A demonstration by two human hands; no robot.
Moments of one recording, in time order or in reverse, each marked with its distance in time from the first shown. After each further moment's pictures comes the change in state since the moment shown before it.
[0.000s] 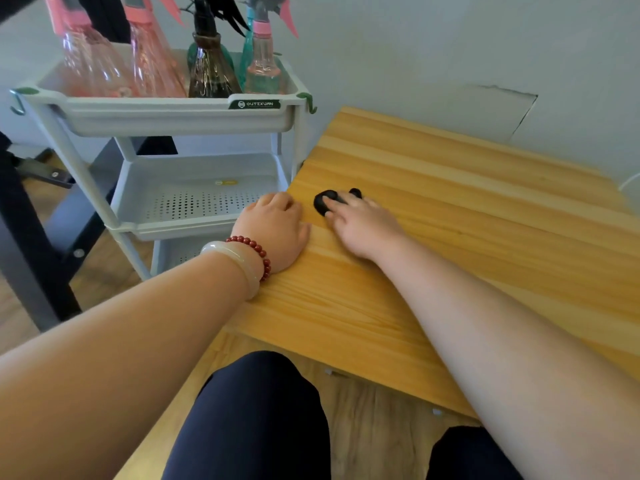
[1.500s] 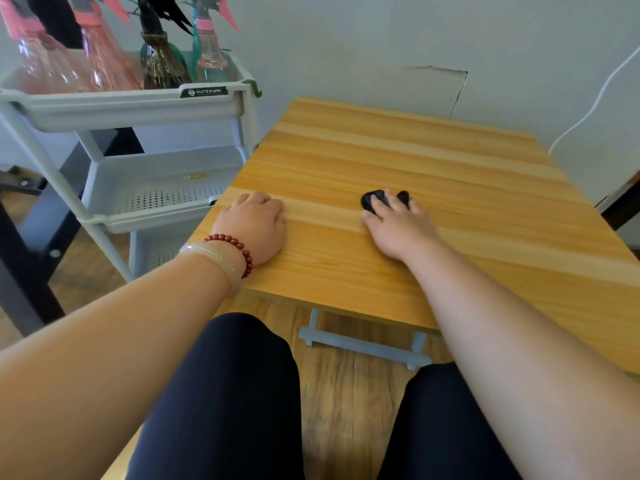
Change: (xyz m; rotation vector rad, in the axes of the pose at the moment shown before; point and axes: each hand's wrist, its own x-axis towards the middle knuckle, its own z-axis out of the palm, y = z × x) left_hand -0.061 0.059 -0.003 -0.100 -0.015 -0.032; right_hand -0.132 0.077 0.000 0.015 -0.052 0.382
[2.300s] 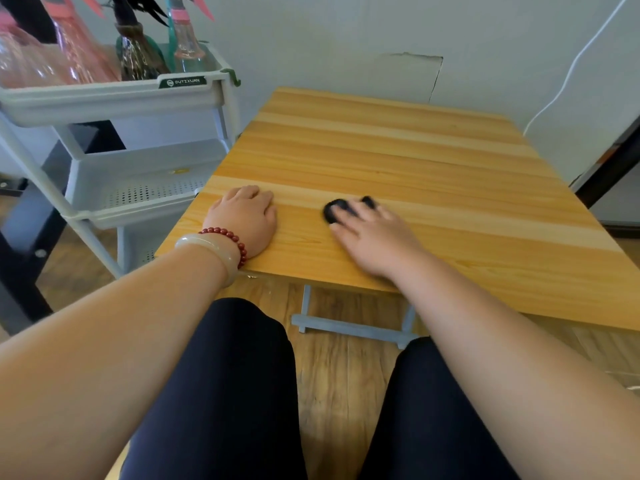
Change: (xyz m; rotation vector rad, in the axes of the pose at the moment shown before) left_hand -0.017 0.011 0.006 -0.025 -0.023 -0.012; right_hand -0.065 0.000 0.017 0.005 0.010 -0.203
